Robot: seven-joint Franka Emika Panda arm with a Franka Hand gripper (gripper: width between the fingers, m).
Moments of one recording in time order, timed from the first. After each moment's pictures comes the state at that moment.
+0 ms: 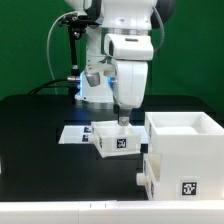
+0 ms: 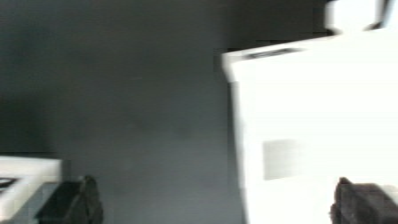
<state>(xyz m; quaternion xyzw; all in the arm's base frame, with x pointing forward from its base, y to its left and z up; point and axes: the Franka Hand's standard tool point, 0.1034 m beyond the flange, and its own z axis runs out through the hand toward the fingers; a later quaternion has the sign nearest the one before) 0.436 0.006 0.079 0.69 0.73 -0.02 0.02</state>
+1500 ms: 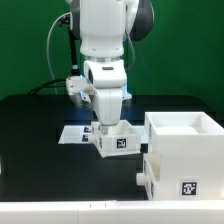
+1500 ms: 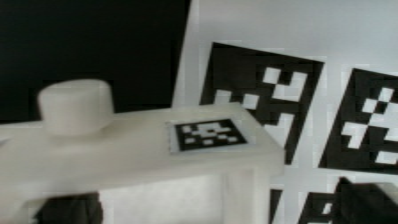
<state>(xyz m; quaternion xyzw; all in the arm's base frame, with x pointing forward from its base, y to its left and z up) 0.355 -0.026 0.028 0.64 0.76 -0.06 -0.05</state>
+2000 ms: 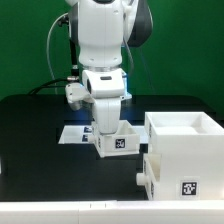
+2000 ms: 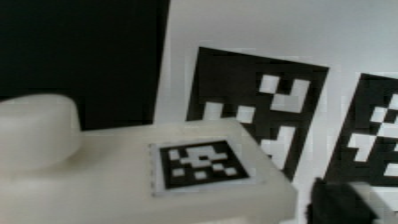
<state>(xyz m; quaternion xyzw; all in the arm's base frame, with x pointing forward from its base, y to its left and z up) 0.353 -0.027 0.016 0.65 0.76 -0.06 -0.07</state>
